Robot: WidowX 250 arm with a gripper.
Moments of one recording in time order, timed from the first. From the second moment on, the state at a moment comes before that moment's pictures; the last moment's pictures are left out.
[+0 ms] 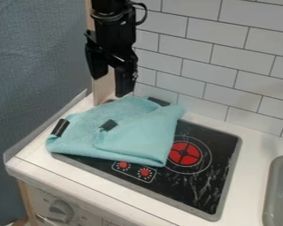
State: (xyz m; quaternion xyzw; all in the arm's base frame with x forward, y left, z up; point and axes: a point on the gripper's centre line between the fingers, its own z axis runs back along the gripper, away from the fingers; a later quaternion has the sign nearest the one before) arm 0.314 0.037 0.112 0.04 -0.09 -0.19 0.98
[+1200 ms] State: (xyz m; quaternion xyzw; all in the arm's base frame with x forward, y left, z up) arm 0.342 0.039 0.000 0.00 -0.03 -0.18 0.98
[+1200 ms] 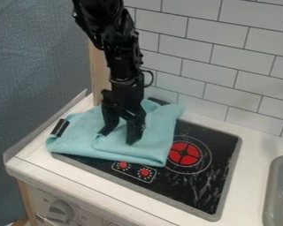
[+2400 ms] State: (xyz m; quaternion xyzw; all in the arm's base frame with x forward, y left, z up) arm 0.371 -0.068 -0.011 0.01 -0.04 -0.35 0.94
